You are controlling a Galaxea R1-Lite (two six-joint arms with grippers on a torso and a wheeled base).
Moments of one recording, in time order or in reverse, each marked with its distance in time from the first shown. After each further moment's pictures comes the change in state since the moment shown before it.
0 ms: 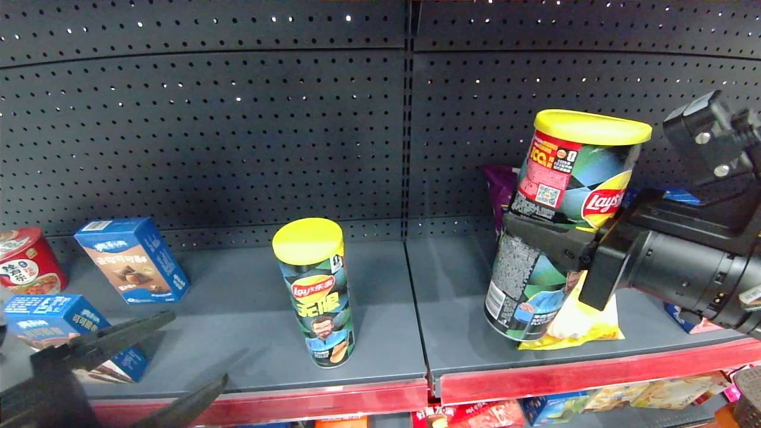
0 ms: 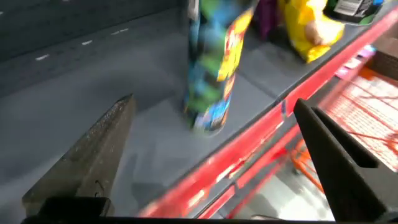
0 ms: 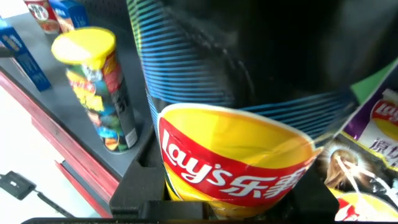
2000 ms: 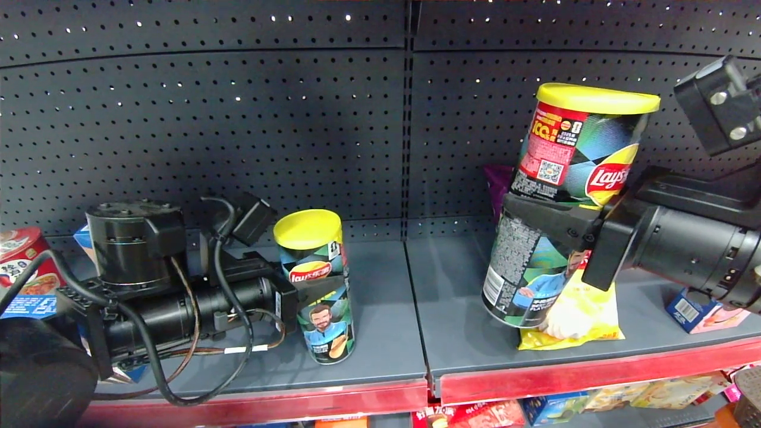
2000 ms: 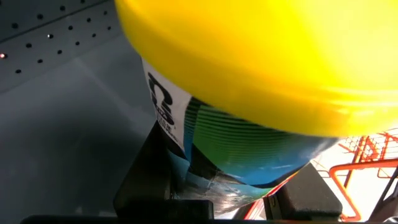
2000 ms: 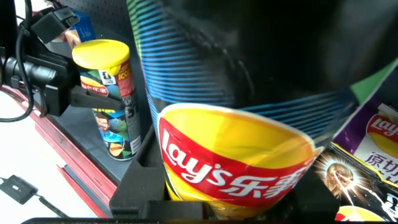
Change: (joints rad) left arm -0.141 0.673 -0.471 -0.010 -0.044 -0.021; right arm 0.012 0.003 -0.087 0.064 -0.001 0.000
